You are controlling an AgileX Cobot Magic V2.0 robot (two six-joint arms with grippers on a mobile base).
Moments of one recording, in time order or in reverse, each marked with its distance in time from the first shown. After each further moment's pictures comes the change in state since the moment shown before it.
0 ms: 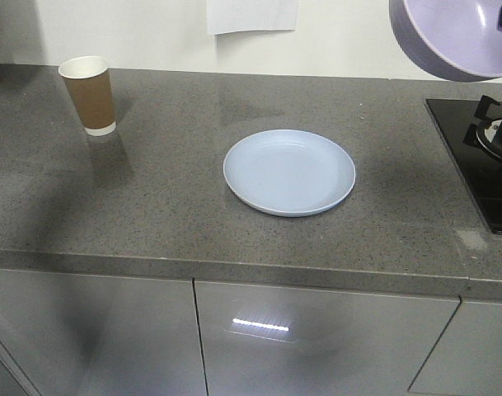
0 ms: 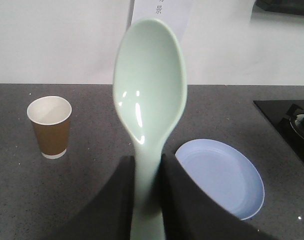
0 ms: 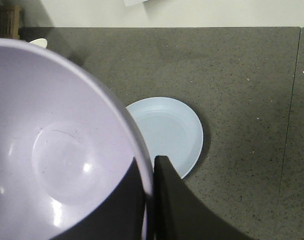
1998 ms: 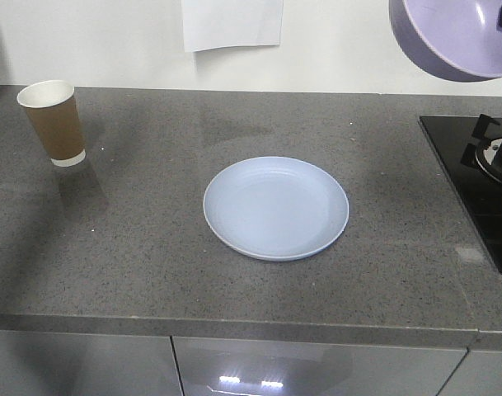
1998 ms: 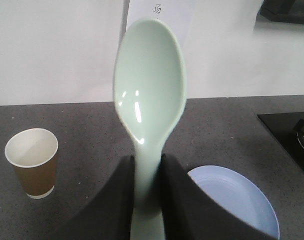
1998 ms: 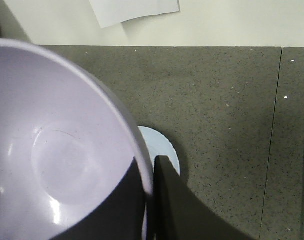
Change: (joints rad) left arm 0.000 0.000 0.000 0.000 0.000 0.000; right arm 0.000 0.000 0.000 0.000 0.000 0.000
